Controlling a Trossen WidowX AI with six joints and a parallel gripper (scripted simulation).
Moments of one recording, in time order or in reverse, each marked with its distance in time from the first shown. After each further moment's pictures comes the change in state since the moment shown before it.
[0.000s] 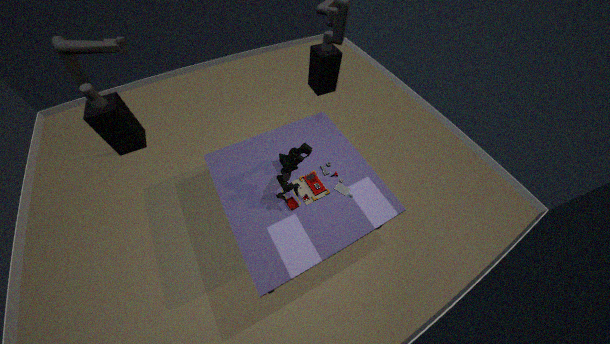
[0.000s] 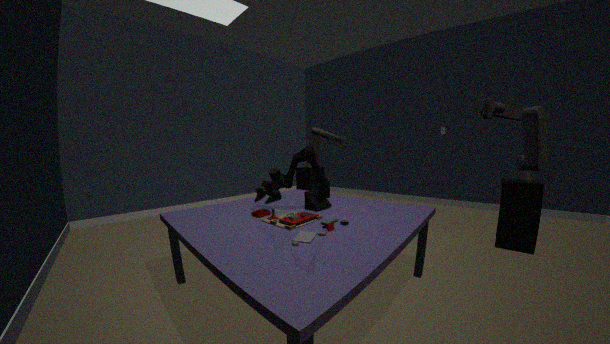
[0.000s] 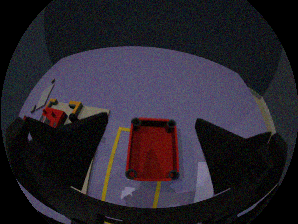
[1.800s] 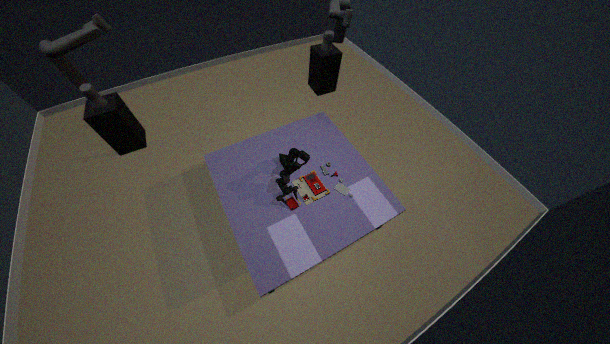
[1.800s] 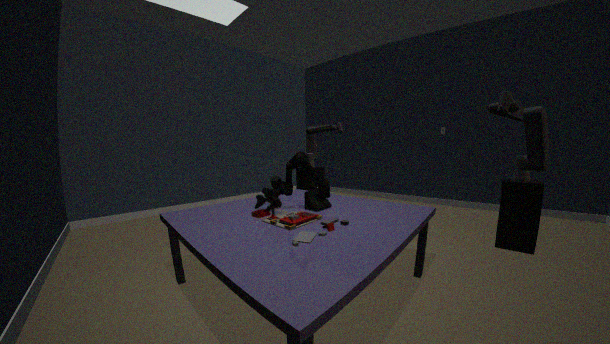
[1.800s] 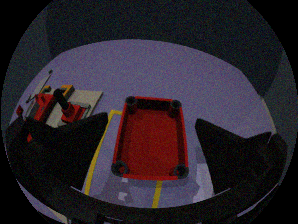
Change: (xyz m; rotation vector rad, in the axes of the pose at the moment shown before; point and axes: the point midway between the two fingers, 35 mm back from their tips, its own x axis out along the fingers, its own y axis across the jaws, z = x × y) arm 0.020 -0.004 -0.040 -0.019 -0.009 0.008
